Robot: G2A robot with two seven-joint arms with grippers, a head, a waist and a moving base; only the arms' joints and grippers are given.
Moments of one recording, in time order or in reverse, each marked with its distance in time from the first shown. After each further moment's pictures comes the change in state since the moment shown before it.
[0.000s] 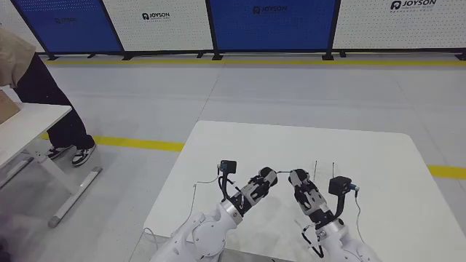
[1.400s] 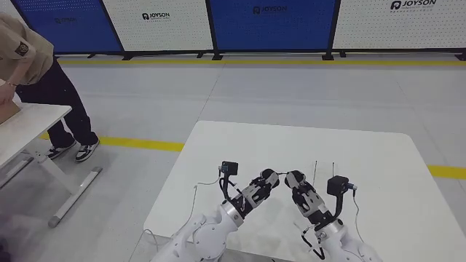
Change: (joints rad) left arm 0.010 0.002 0.010 -0.021 0.025 -0.002 0.007; right arm 0.002 0.010 -0.002 -0.015 0.027 -0.044 0.049
